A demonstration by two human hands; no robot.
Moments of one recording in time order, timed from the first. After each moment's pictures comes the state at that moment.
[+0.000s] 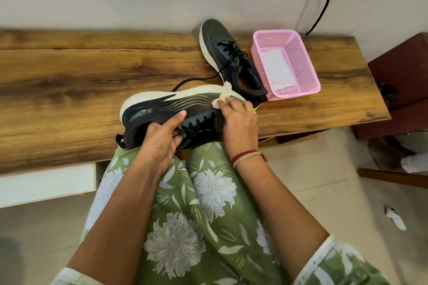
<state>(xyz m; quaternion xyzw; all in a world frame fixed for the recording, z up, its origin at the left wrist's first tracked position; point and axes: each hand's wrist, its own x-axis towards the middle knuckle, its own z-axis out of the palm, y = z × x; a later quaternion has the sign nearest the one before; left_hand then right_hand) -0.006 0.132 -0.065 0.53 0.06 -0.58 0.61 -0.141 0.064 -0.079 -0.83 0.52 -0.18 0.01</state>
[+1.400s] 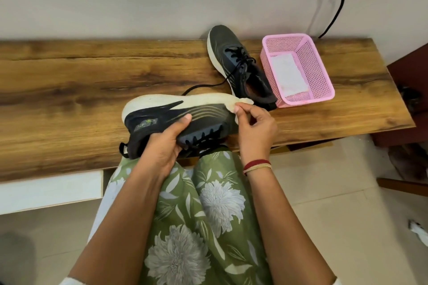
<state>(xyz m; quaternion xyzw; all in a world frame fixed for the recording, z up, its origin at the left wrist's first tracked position) -0.002 0.125 -0.060 0.54 0.05 -0.57 0.61 -0.140 0.062 -0.058 -0.58 0.64 -0.40 0.30</state>
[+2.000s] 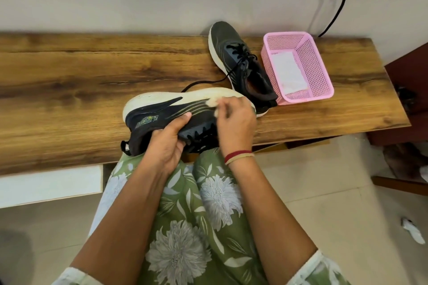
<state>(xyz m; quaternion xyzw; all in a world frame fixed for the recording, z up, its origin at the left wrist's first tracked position) -0.008 0.126 -0.061 0.51 0.07 -0.56 0.65 -0.108 0.069 -0.059 -0.71 0.61 -0.28 0.19</state>
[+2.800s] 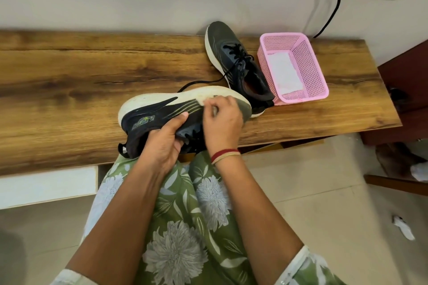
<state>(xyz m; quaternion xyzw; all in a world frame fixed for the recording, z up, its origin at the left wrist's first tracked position) -0.007 0.124 -0.060 0.50 0.08 -0.57 0.65 -0.090 0.072 -0.054 -0.70 0.62 -0.27 0.24</state>
